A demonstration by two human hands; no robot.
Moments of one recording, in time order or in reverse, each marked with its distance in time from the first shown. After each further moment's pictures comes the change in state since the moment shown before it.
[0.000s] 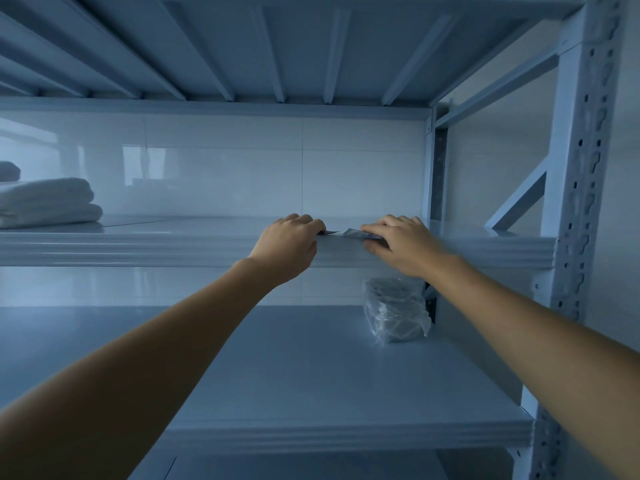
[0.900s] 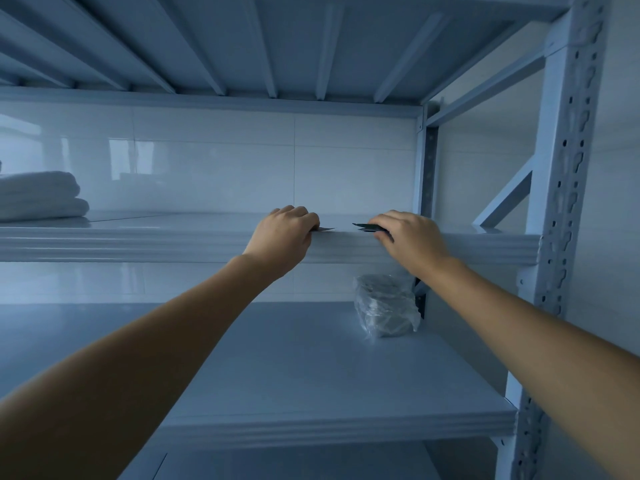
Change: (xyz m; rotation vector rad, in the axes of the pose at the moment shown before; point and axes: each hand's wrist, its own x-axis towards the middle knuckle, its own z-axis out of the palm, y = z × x) left_hand 0.003 0.007 0.000 -0.016 0.150 0.024; right_hand -0.021 0.001 -0.010 -0.013 0.317 -0.008
